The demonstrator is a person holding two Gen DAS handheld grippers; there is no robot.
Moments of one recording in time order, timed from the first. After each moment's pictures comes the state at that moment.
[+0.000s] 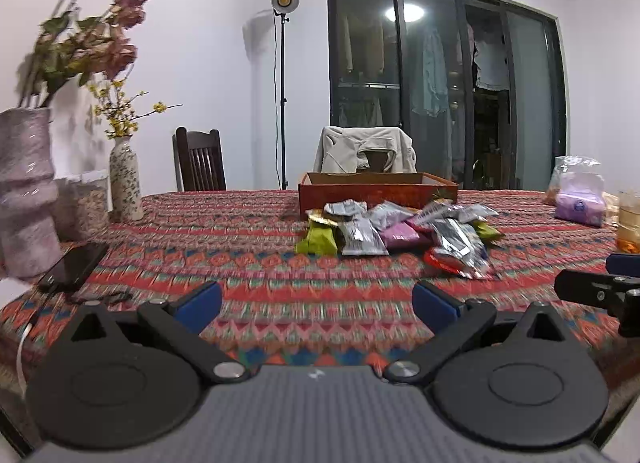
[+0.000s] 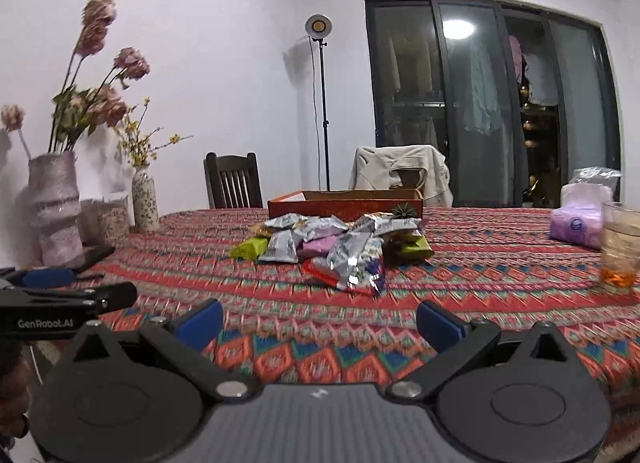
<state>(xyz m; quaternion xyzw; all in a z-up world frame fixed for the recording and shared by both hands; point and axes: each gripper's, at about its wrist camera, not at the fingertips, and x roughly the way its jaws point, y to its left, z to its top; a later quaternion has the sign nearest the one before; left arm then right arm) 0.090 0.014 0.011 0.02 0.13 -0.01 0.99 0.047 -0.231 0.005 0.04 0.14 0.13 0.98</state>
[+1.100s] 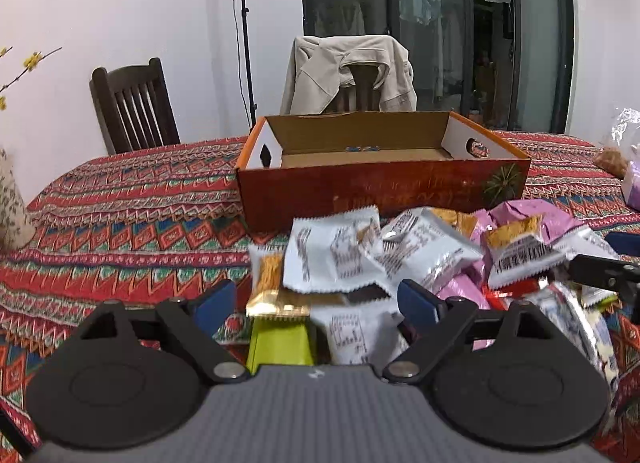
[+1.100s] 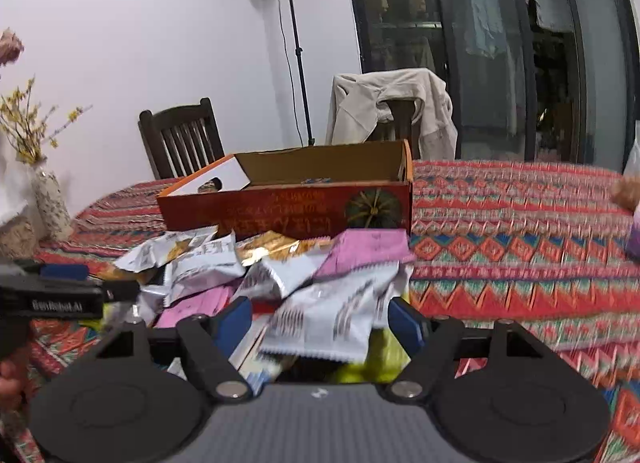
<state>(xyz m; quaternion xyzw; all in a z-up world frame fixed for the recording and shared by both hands) 0.389 -0.016 0.023 0.04 0.28 -0.04 0.96 0.350 -0.265 0.013 0.02 0.25 0.12 0.96</state>
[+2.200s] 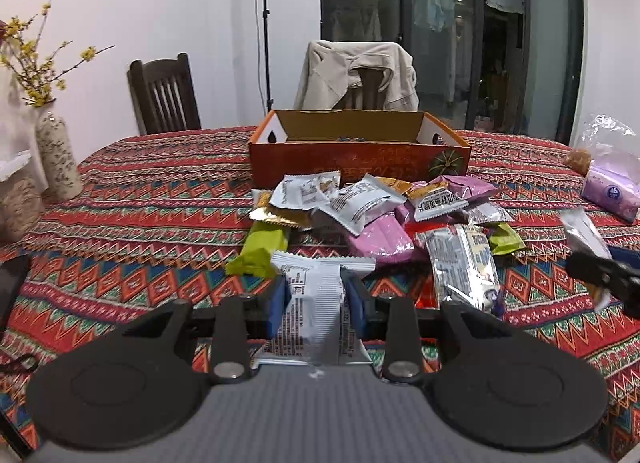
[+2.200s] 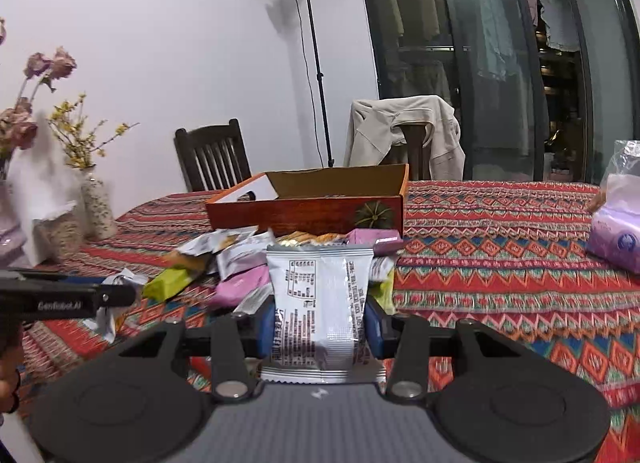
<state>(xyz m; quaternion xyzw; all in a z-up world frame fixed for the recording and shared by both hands) 0.248 -0.046 0.053 0.02 0.28 -0.01 0.96 0.226 -0.309 0.036 0.05 0.22 0.16 0.96</state>
